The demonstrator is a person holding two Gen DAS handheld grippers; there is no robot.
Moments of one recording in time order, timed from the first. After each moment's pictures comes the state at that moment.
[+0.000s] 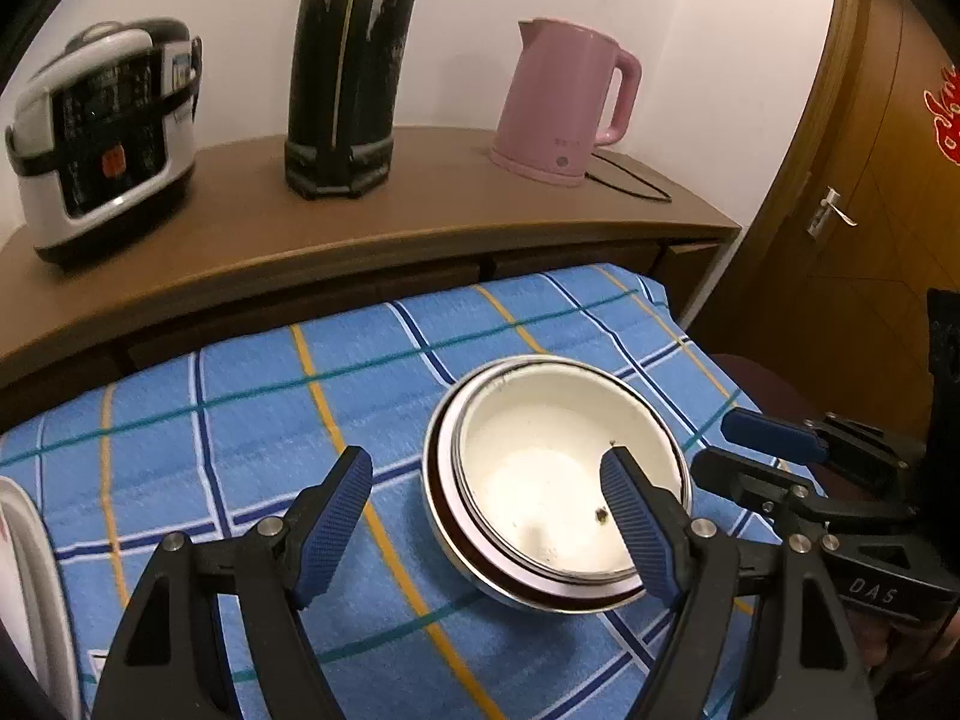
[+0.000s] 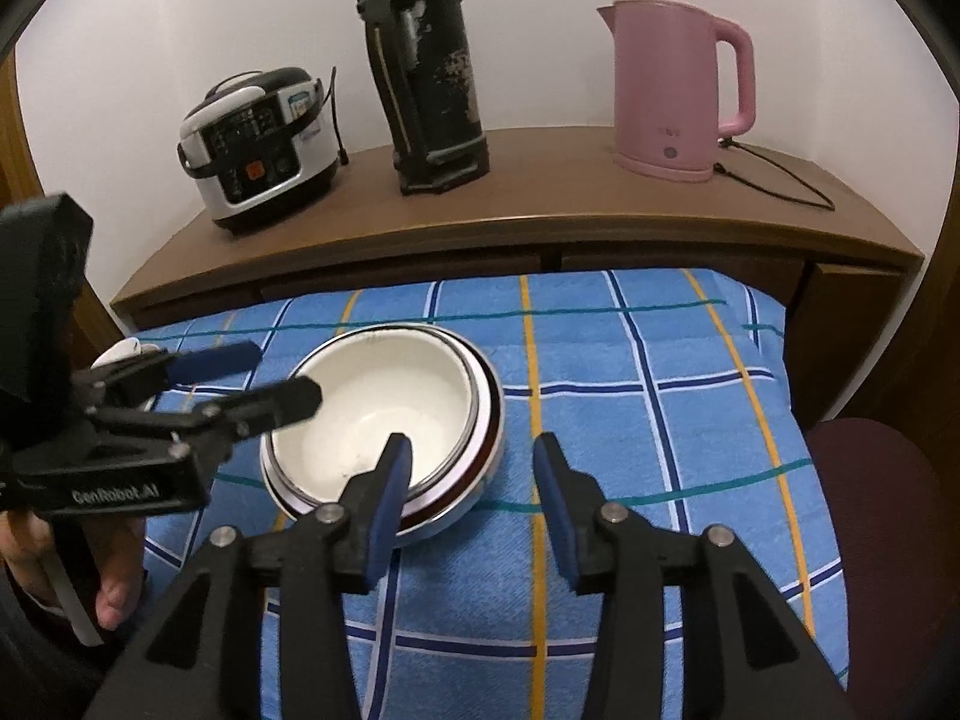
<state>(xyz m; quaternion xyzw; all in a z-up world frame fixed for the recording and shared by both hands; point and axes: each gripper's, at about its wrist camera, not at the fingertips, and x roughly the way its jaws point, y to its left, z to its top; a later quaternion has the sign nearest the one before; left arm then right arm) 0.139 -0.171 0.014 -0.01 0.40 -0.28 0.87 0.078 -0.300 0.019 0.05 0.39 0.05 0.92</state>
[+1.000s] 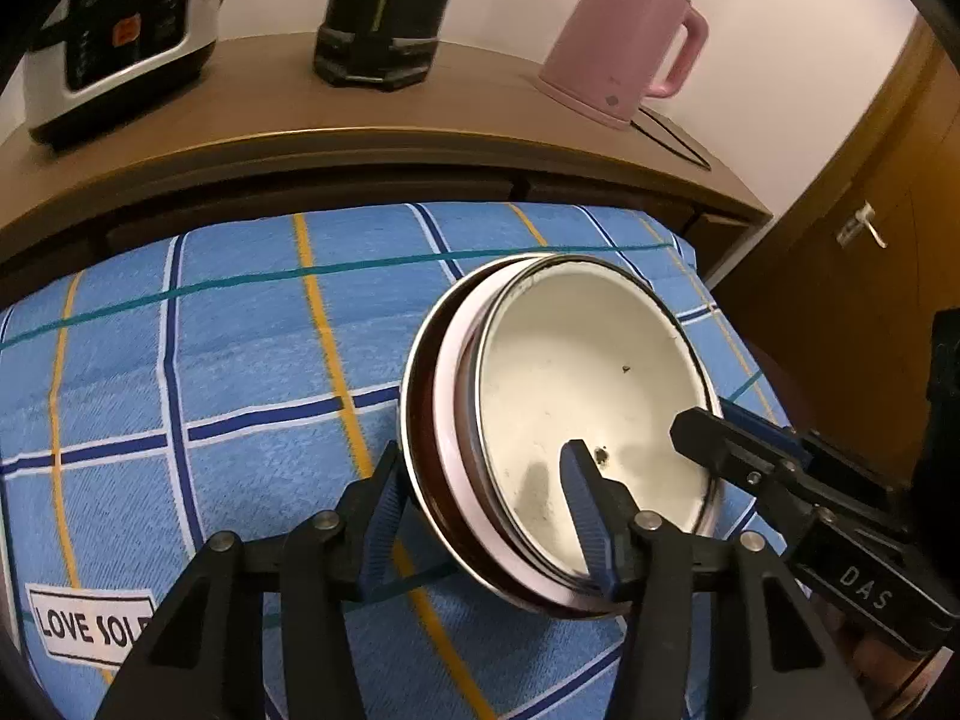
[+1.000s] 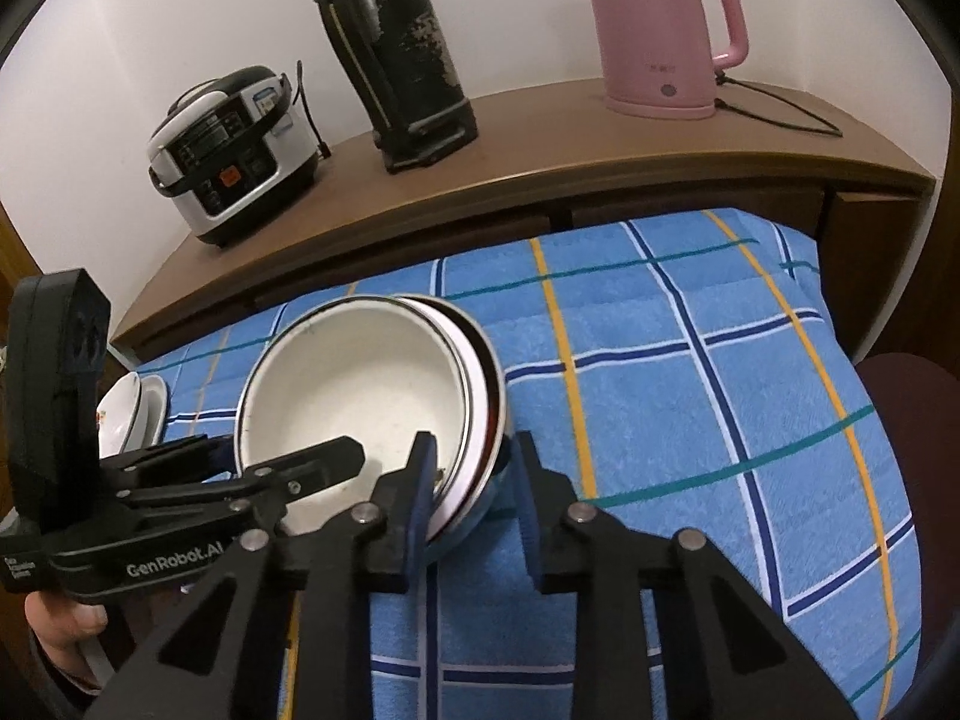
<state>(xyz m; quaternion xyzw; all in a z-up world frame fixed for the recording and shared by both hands) 0.150 -0.166 -0.019 -0.07 0.49 -0.25 0.83 0.104 -0.296 -0.002 0.12 0.42 0.05 0.90</state>
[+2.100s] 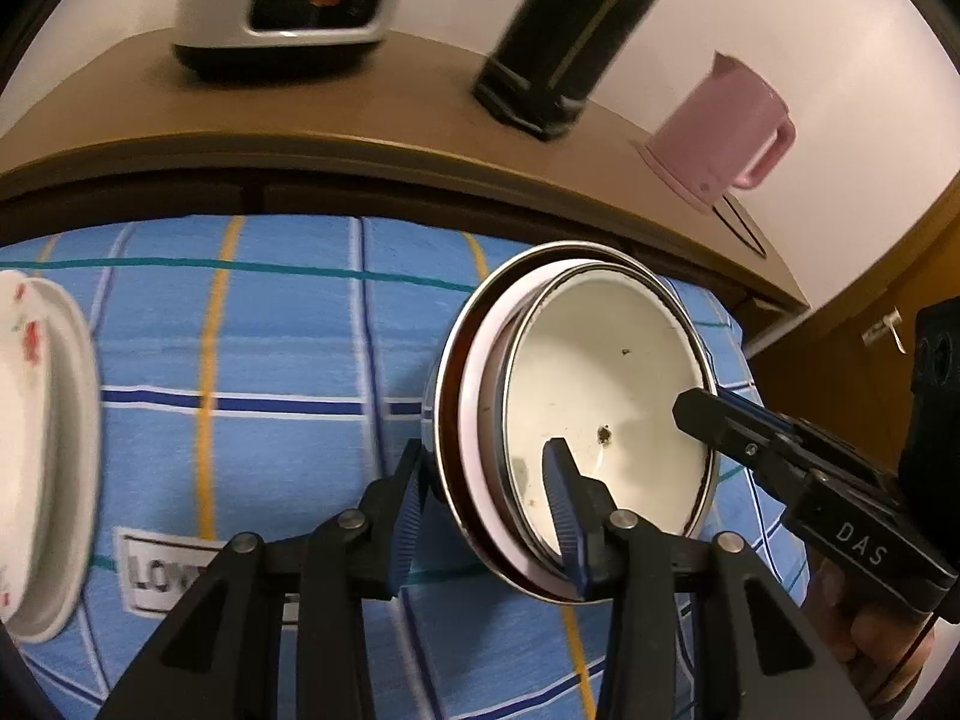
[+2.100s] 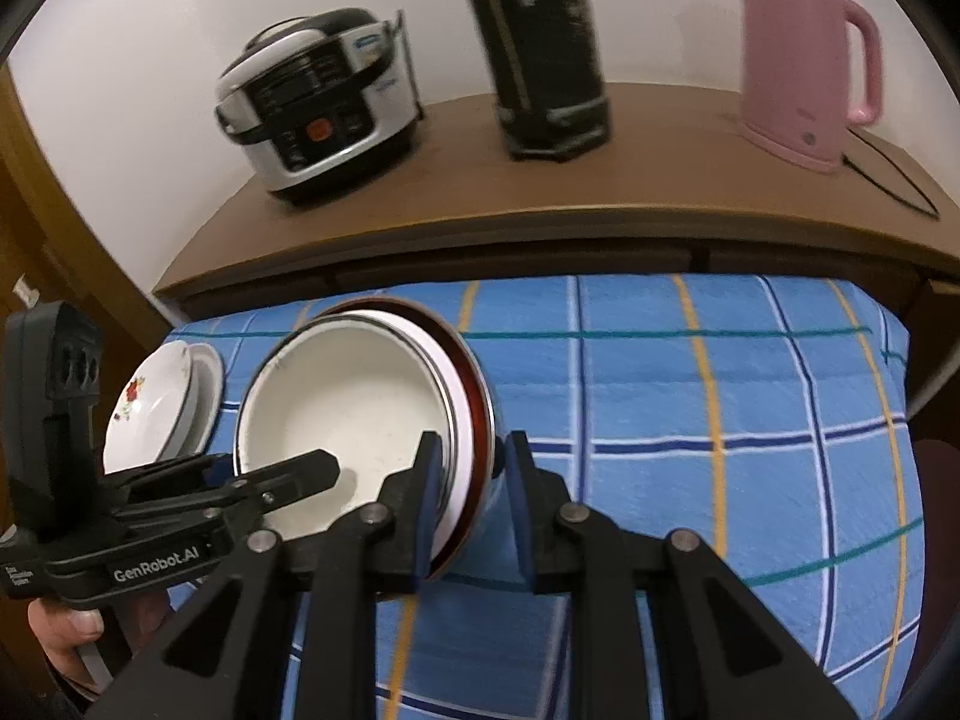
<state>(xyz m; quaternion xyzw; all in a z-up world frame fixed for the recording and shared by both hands) 0.144 -0.068 -0.008 -0.15 0.48 -0.17 0.85 0.151 -0.217 0.019 0.06 0.45 0.14 0.88</state>
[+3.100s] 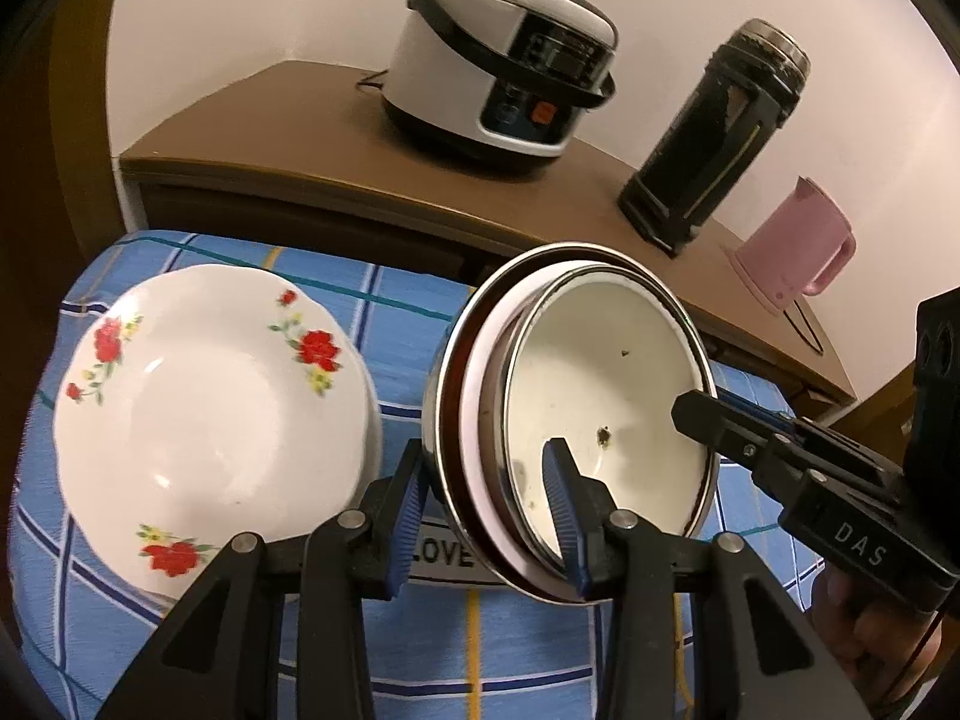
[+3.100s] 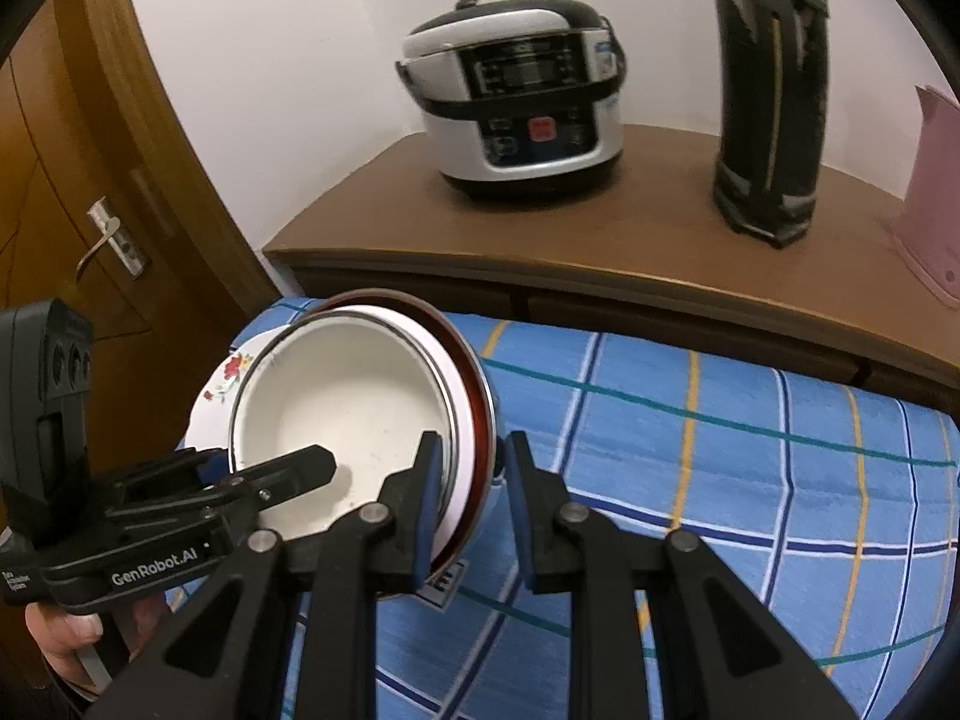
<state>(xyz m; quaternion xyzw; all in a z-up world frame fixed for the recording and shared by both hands) 0.105 0.042 0.021 -0.18 0.43 -0.06 0.88 0.163 -0.096 0.043 0.00 0.43 0.25 0.87</state>
